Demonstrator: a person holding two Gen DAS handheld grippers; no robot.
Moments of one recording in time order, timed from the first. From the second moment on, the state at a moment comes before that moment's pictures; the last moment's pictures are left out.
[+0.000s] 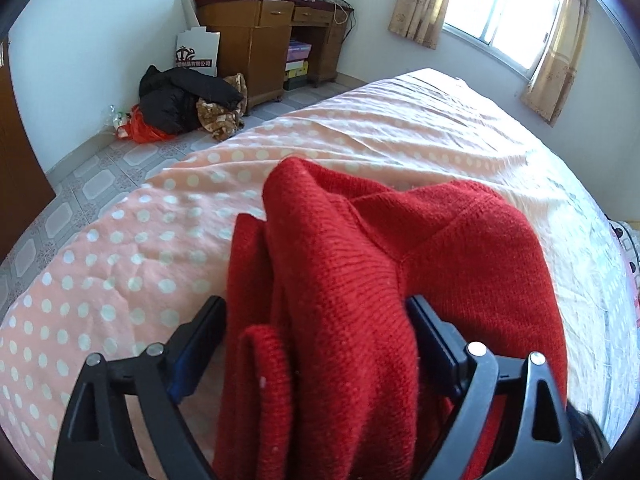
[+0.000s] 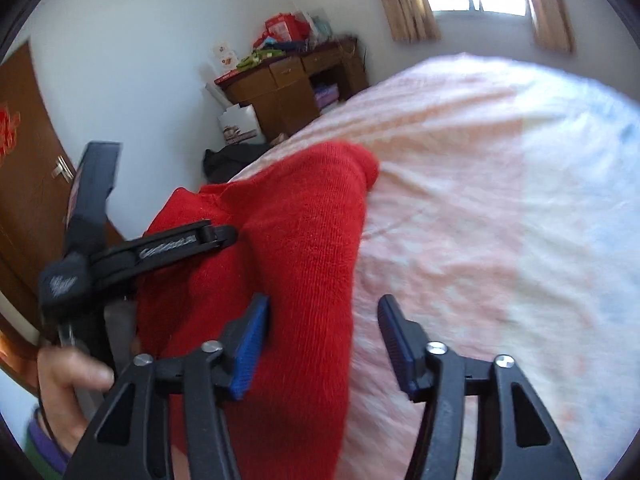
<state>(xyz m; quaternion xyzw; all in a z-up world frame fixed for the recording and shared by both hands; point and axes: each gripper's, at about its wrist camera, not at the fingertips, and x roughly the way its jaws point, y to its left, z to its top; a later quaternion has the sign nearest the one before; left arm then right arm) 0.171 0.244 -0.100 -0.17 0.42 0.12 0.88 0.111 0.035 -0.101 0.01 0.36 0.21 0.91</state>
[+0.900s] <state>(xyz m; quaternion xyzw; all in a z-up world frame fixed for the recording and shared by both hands) 0.101 0.260 -0.075 -0.17 0.40 0.12 0.89 0.113 0.063 -0.125 -0.03 0.33 0.19 0.92</state>
